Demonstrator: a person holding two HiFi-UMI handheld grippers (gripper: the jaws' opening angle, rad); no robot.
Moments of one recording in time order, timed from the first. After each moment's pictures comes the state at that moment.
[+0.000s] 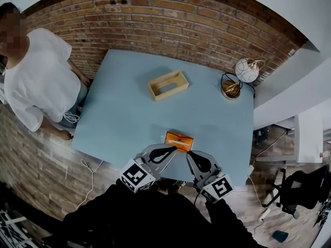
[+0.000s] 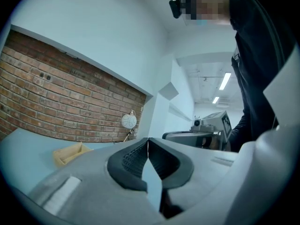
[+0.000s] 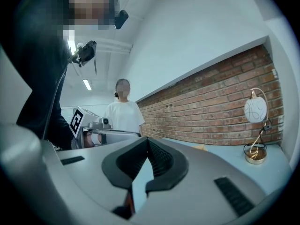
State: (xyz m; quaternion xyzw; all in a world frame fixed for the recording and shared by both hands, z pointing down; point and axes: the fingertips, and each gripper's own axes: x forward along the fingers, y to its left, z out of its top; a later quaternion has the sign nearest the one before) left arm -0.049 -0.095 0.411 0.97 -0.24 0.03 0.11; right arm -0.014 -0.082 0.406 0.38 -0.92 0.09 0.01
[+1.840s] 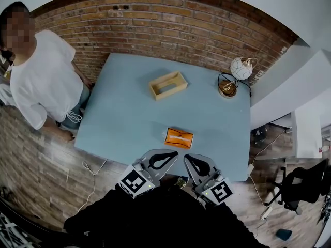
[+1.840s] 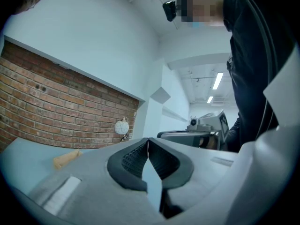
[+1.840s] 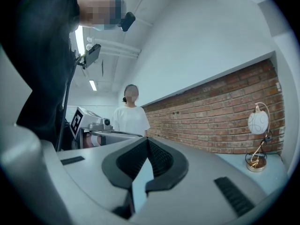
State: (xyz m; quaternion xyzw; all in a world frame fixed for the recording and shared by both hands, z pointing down) left arm -0.060 -0.033 0.367 0.97 -0.22 0.01 0.08; right arm -0.039 -0.026 0.362 0.37 -0.93 0.05 0.00
